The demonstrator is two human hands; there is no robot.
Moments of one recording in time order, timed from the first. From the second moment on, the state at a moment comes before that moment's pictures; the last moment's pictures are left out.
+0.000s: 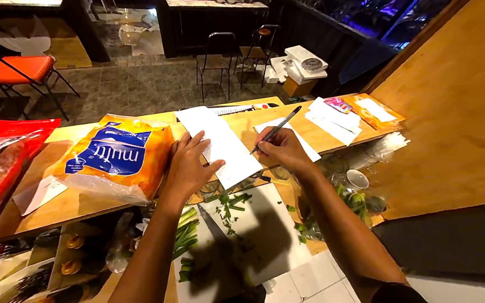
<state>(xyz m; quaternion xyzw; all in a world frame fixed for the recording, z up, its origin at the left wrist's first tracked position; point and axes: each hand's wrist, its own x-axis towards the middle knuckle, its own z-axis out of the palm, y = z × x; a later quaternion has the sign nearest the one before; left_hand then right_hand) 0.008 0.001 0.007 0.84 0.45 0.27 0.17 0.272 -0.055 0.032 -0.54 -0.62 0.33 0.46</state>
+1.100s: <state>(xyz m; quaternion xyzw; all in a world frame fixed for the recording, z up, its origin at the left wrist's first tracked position) 0.006 -0.005 0.012 0.84 0.44 0.27 0.18 0.273 -0.059 0.023 -0.53 -0.64 0.33 0.45</state>
